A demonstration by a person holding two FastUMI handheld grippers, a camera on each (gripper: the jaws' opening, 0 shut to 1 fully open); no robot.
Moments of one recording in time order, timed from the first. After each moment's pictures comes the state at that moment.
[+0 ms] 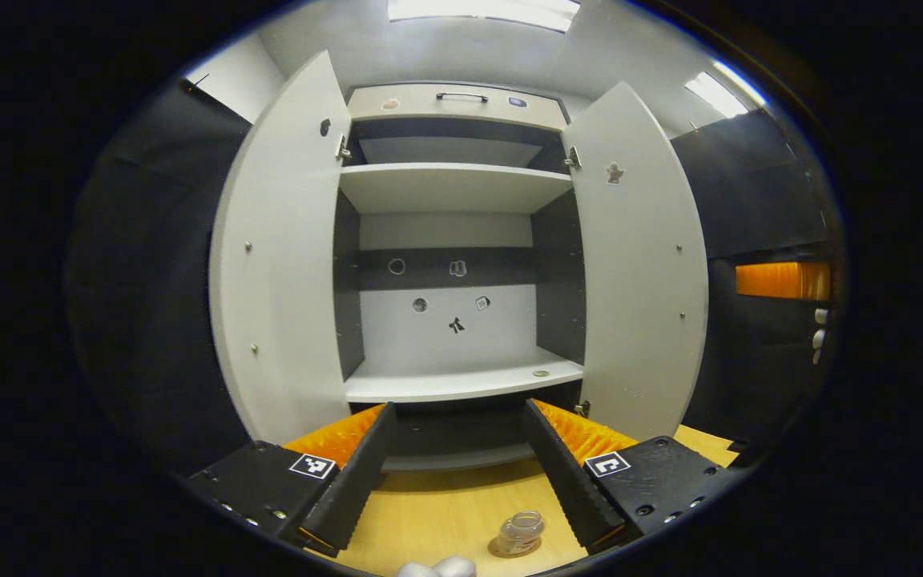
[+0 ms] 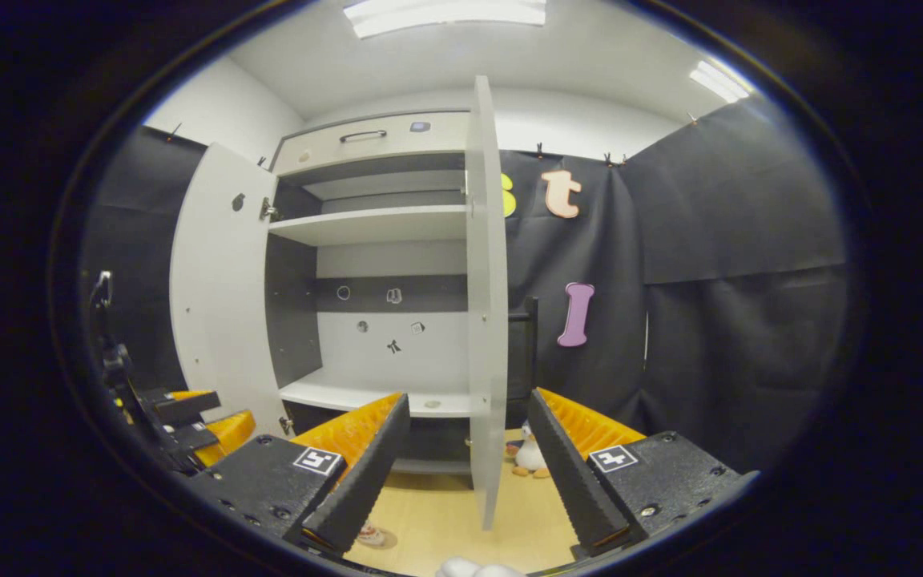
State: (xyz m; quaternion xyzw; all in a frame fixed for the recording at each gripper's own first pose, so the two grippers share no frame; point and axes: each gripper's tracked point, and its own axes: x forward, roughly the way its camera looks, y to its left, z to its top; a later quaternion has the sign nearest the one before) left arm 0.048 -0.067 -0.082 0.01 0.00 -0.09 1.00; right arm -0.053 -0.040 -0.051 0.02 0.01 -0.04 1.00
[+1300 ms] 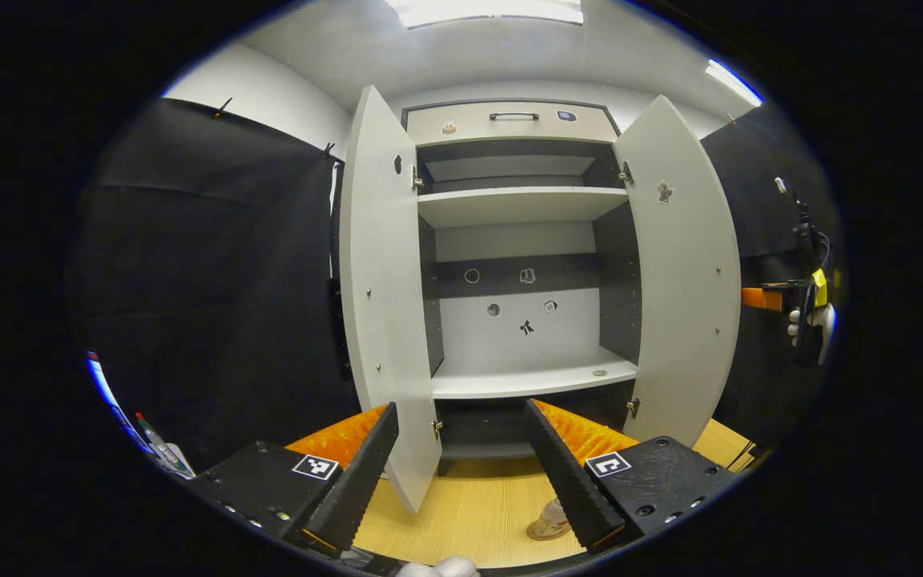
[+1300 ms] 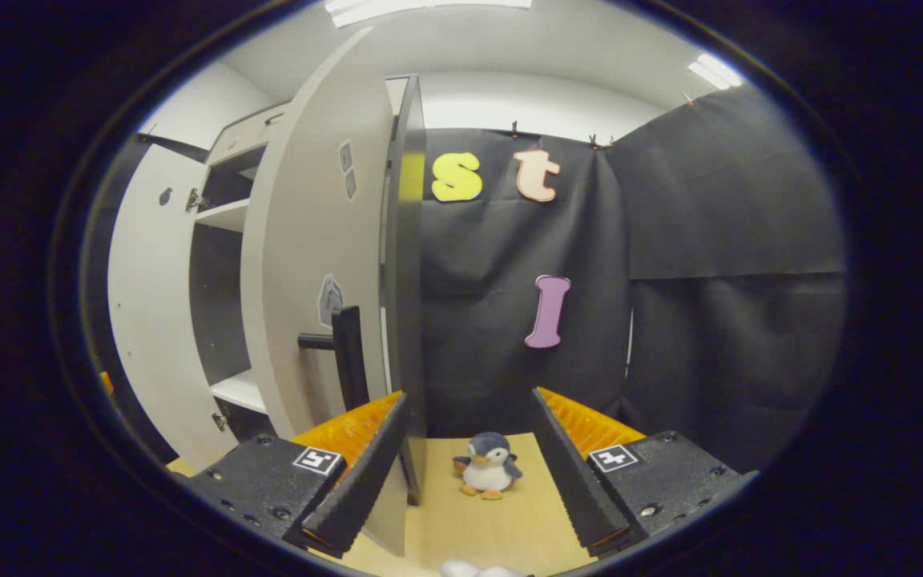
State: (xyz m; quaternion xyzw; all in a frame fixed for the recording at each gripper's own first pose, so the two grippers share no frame) left arm -0.002 -0.036 -0.061 0.02 0.03 0.03 1.00; right arm 0.060 -0.176 -0.039 0.00 0.03 -0.05 1.00
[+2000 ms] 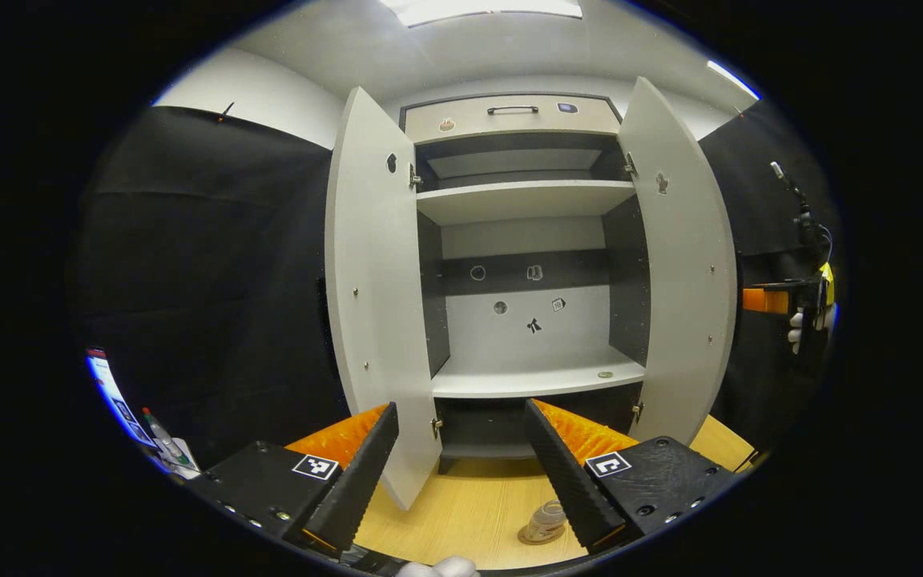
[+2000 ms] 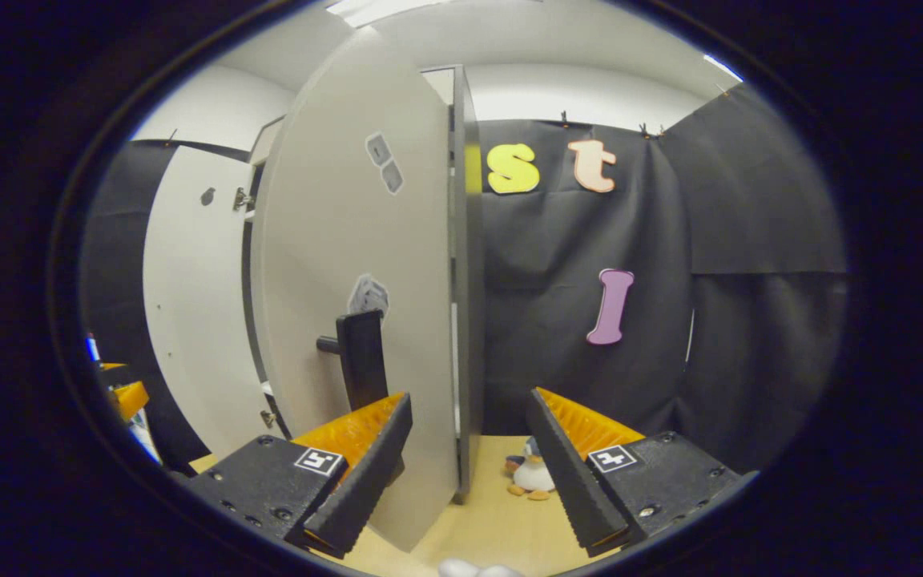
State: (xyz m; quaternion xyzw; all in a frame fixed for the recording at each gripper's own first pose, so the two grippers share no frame) left arm 0.004 -0.053 -0.062 0.03 0.04 0.06 1.00; right arm 0.071 -0.105 -0.043 0.01 0.05 0.05 1.00
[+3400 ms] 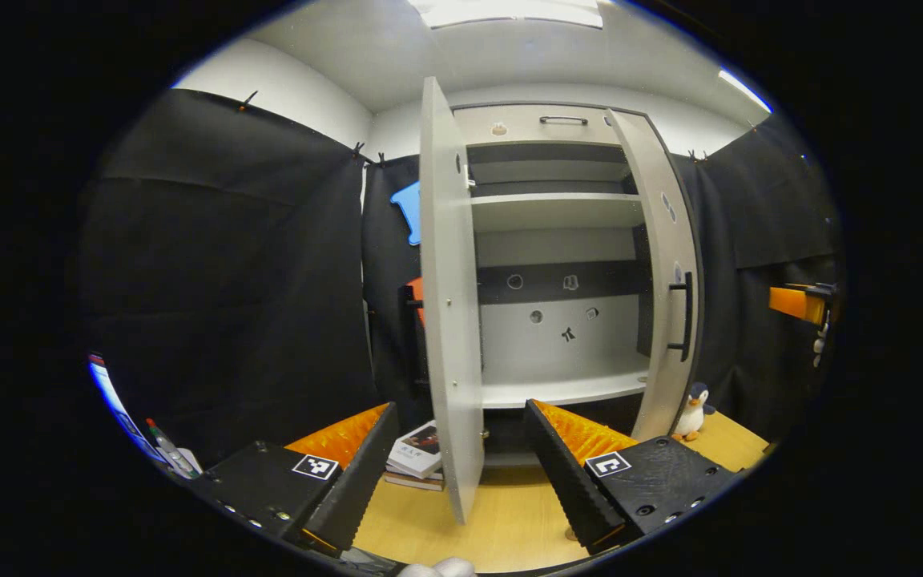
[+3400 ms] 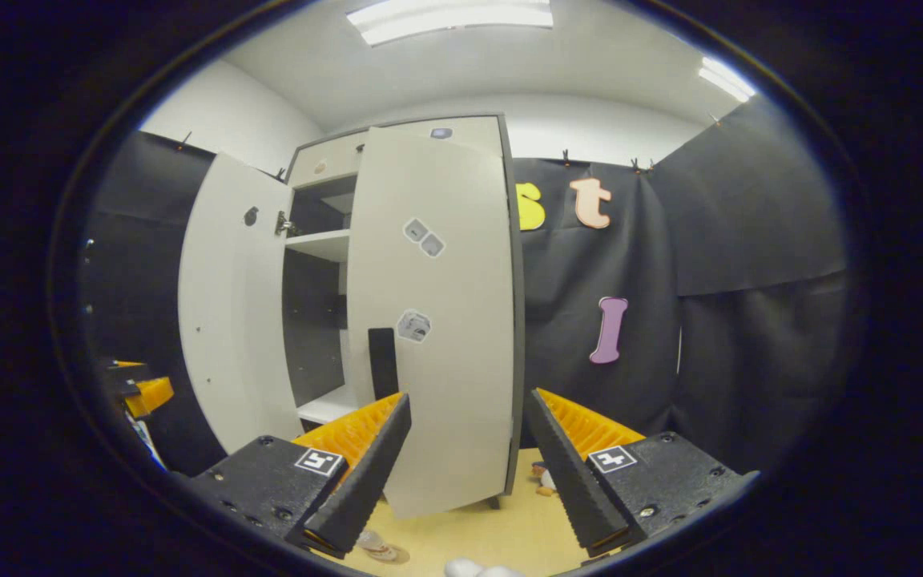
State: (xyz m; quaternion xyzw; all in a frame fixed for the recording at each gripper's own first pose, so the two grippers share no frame) left arm 0.017 0.075 -0.047 0.02 0.01 0.07 1.00; right arm -0.022 -0.011 -0.028 0.01 -0.01 0.01 1.00
